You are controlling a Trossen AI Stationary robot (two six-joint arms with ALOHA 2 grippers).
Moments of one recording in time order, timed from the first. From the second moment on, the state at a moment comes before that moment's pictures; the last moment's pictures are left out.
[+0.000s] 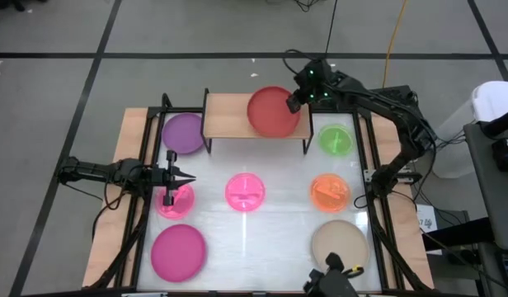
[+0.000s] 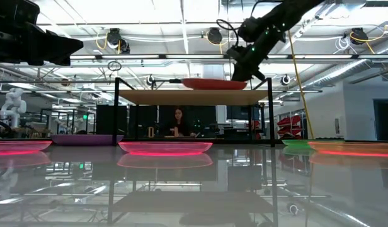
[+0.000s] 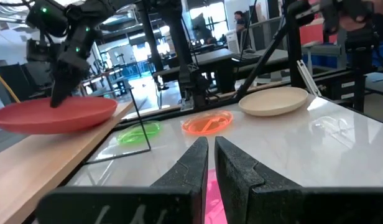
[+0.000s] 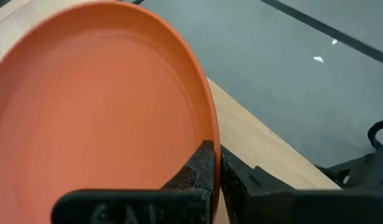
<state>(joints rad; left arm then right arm) -0.15 0.01 0.01 0.06 -0.10 0.25 -0.79 1.62 1.35 -0.51 -0.16 0.09</state>
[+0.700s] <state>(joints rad) -0.15 0.01 0.01 0.06 -0.10 0.25 -0.82 1.62 1.34 -0.52 -0.11 0.02</state>
